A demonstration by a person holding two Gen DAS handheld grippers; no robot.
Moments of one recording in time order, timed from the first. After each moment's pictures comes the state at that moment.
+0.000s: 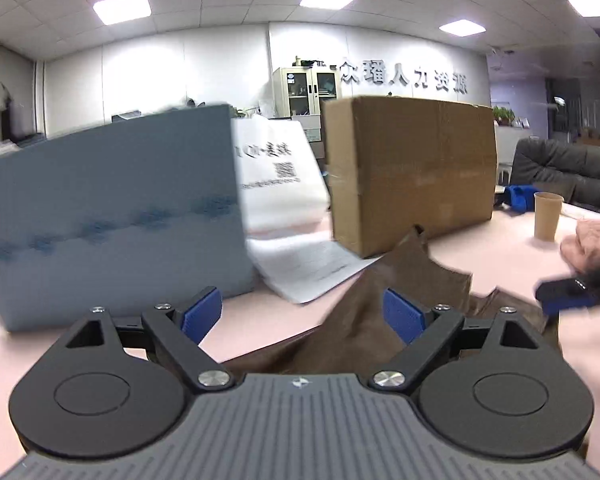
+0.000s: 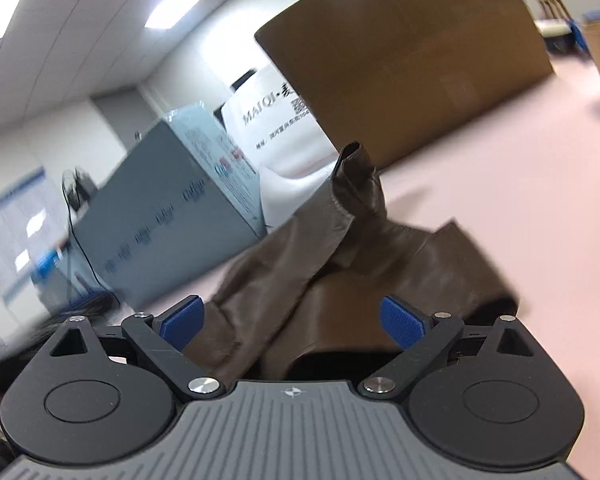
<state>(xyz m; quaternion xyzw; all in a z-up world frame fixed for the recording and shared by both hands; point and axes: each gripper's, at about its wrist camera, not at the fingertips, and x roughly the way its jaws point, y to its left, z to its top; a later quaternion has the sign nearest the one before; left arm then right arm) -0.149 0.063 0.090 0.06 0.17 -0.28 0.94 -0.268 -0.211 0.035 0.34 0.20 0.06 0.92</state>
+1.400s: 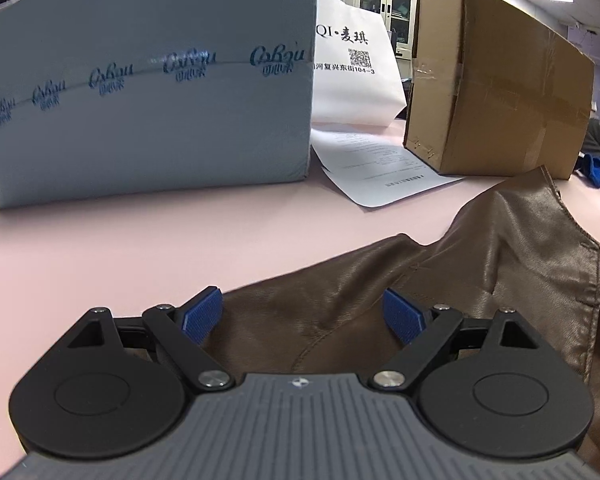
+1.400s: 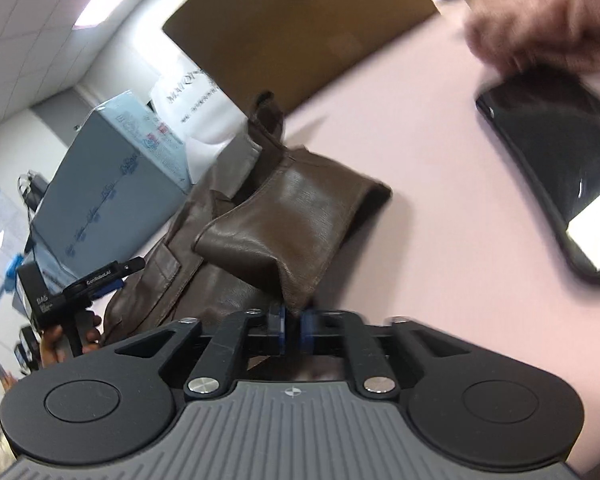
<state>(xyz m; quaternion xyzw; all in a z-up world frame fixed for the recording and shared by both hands) -0.087 0.100 0.034 0.05 0.27 -0.18 0.95 -0.352 -0.245 0.014 0.33 0.27 -0.01 0.90</state>
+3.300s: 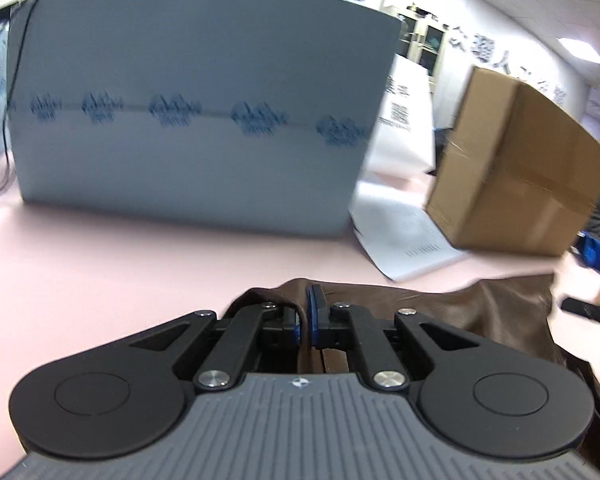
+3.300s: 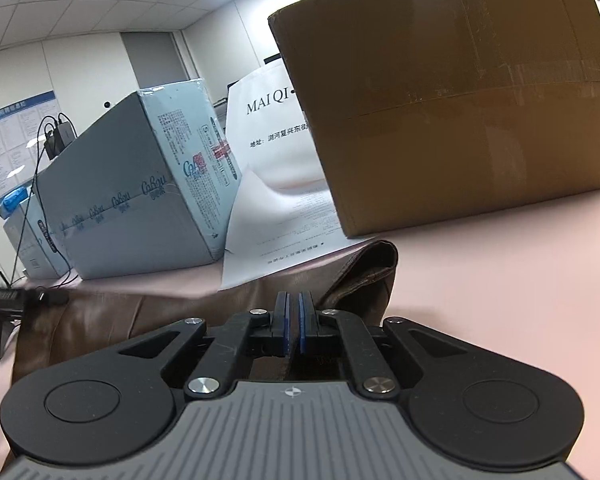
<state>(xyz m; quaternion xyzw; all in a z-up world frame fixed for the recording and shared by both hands) -0.048 0.152 0.100 -0.05 0.29 -0.14 0.95 -0.139 -0.241 0.050 0.17 0.23 0.10 0.95</state>
